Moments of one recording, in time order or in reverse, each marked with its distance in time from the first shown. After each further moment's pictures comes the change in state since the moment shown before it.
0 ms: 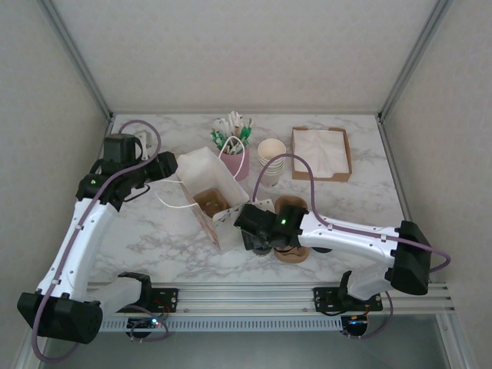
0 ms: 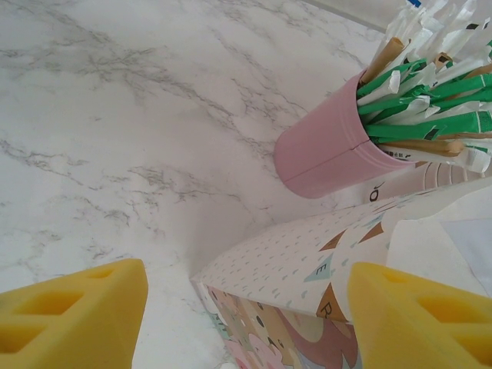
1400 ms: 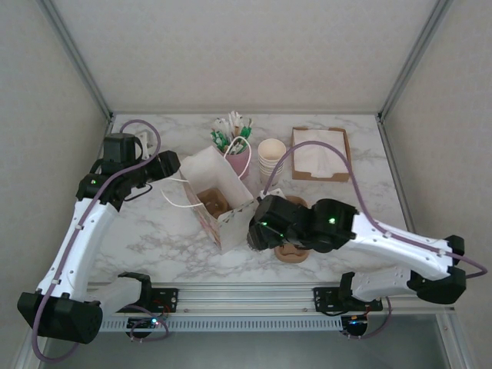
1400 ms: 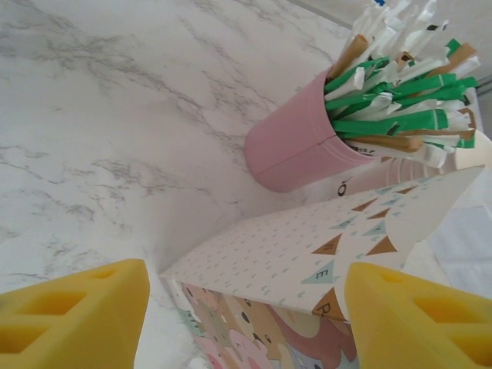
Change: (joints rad) left arm 0.000 0.000 0.000 0.014 0.085 -0.053; right arm 0.077 -0.221 0.267 -0.239 -0.019 -0.158
